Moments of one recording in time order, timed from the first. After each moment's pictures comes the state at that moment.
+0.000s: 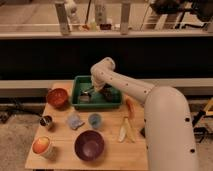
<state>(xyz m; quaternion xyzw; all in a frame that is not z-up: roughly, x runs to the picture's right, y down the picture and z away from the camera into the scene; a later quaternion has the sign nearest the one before) -0.058 -0.032 0.942 -0.13 -0.14 -0.19 0.96</state>
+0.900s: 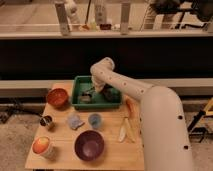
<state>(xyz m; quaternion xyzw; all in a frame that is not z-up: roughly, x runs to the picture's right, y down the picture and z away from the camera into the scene) -0.049 -0.031 0.956 -0.15 -0.12 -0.18 0.96</state>
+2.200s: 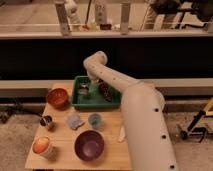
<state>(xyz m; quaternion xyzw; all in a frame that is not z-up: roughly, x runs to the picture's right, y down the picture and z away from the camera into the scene) -0.079 -0.084 0.979 -0.12 -0.10 -0.20 0.97</state>
